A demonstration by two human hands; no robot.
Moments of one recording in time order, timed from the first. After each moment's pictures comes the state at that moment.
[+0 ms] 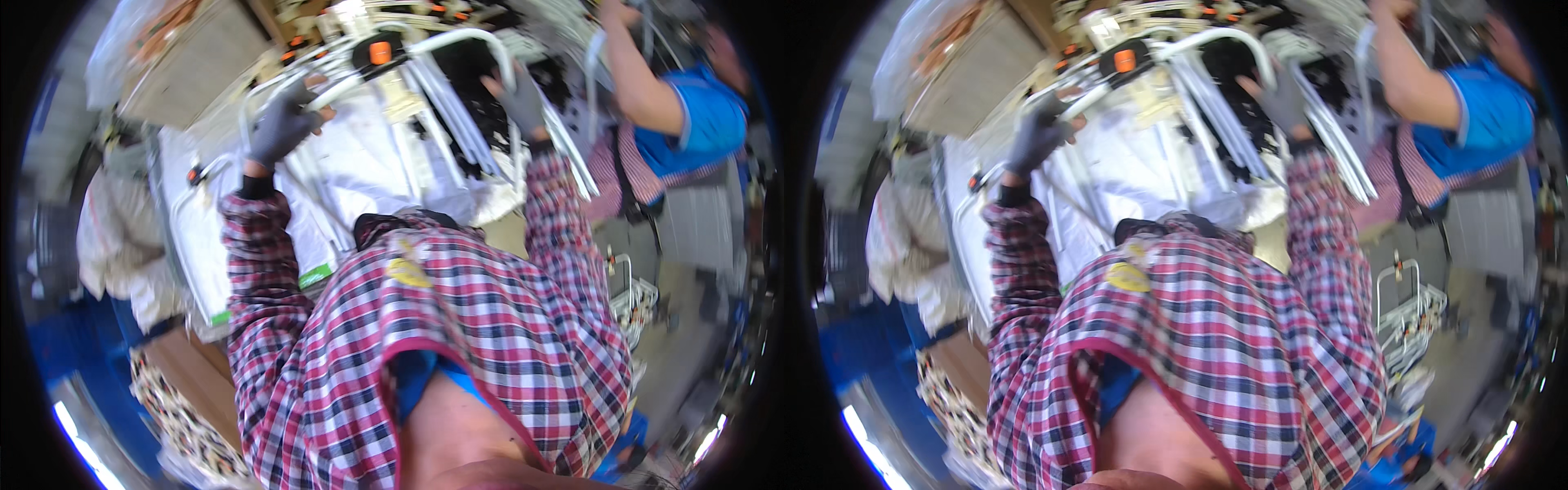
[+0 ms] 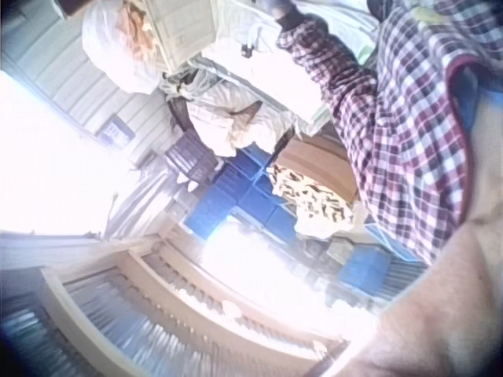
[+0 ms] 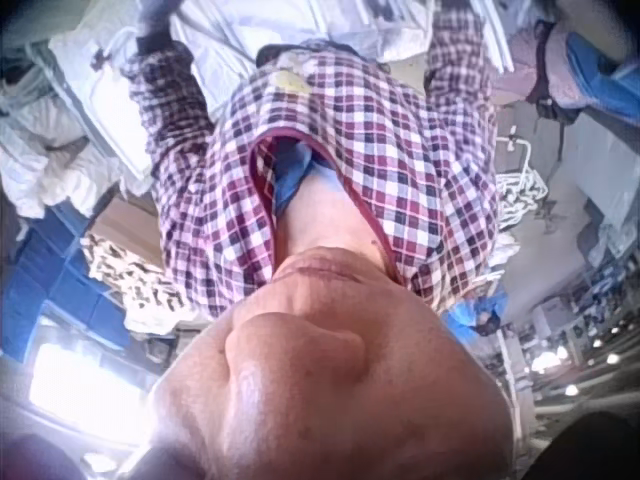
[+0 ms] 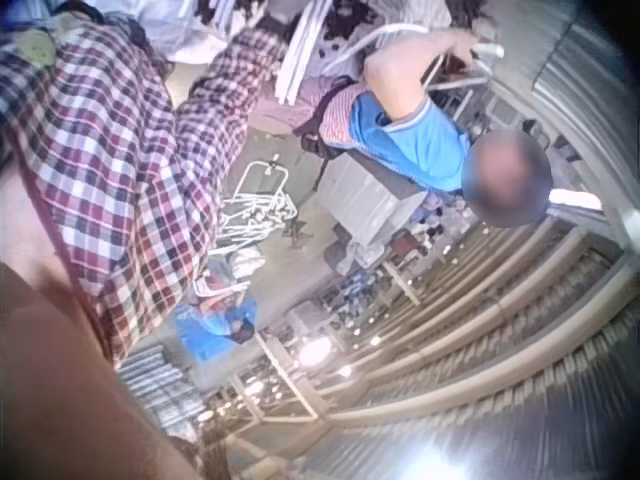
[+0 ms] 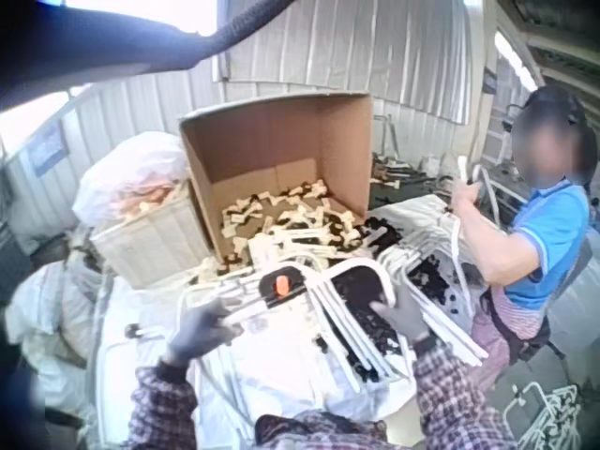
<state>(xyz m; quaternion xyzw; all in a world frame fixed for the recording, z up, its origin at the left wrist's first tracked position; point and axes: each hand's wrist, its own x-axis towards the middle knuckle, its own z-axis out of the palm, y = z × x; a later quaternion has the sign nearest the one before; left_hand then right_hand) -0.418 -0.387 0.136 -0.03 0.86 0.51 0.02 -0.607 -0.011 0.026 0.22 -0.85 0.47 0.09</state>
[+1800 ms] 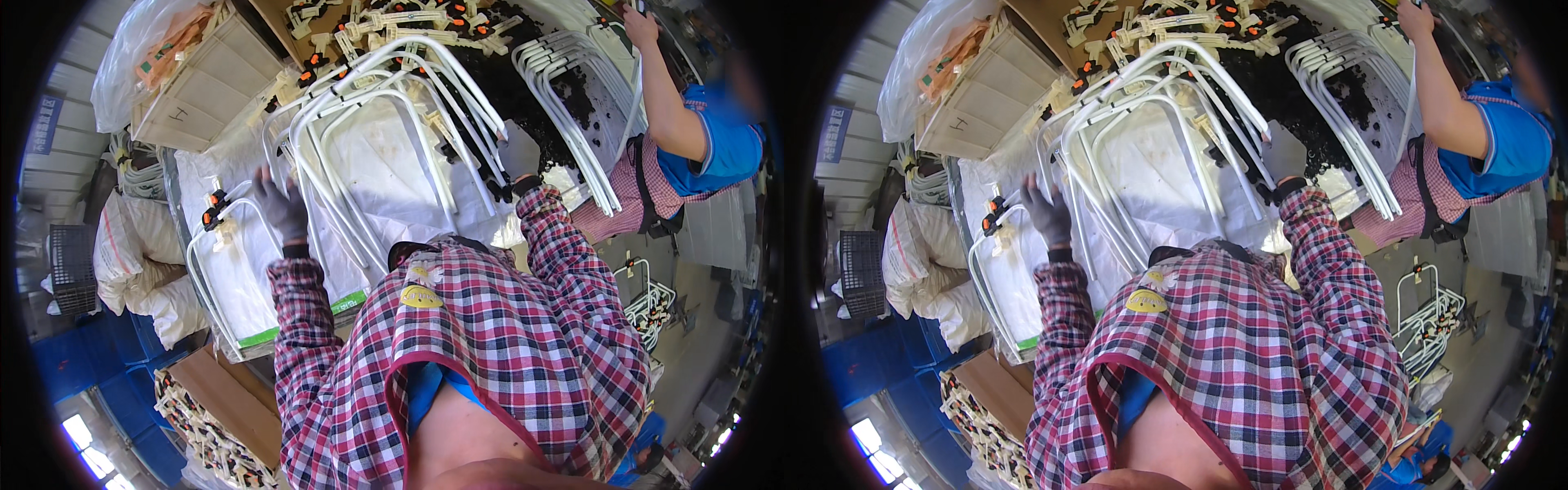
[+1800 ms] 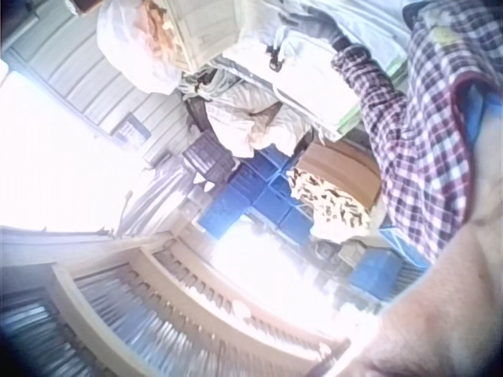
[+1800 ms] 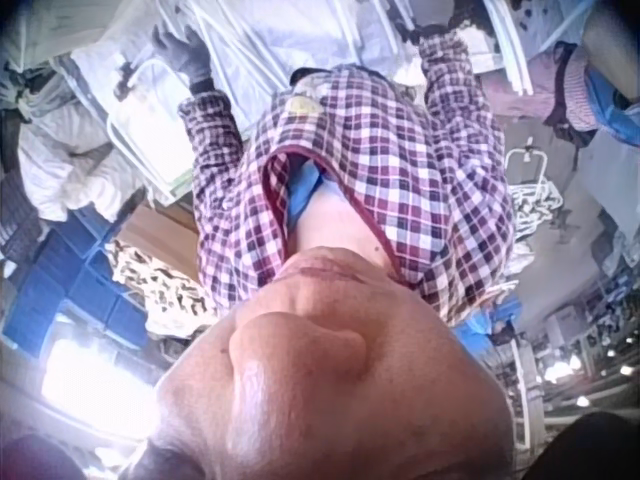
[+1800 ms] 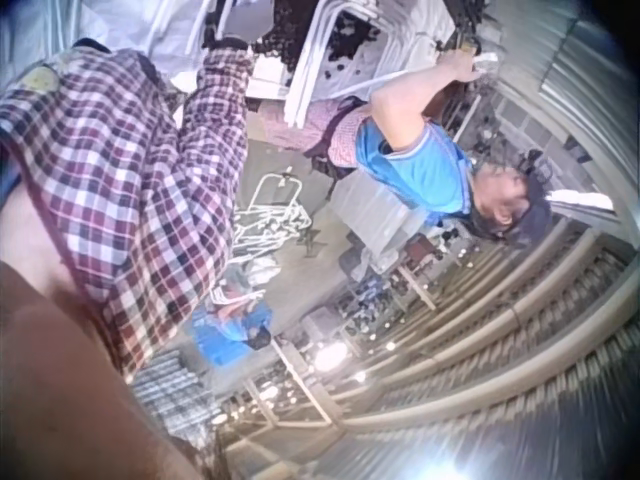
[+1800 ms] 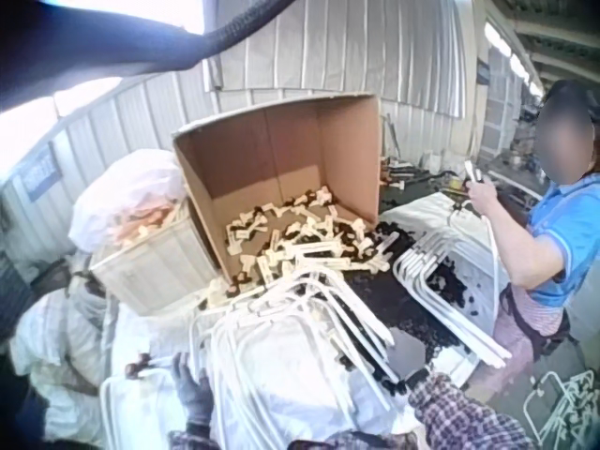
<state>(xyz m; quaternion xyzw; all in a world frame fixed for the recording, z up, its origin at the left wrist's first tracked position) -0.348 -0.435 0.030 -0.18 0.89 0.11 -0.40 -0.564 -0.013 -0.032 0.15 -0.94 0.26 0.15</state>
